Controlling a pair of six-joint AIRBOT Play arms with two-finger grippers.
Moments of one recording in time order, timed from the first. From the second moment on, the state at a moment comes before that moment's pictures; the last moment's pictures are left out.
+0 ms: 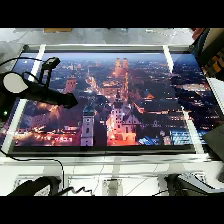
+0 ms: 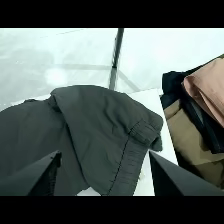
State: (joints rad) left arm -0.18 -1.13 1.33 1.23 -1.33 -1.38; right arm -1.30 -1.16 1.91 -1.93 1.66 1.92
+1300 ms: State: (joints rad) left arm -0.18 -1.13 1.33 1.23 -1.33 -1.38; right arm 0.02 -1.22 1.70 -1.41 1.35 1.50
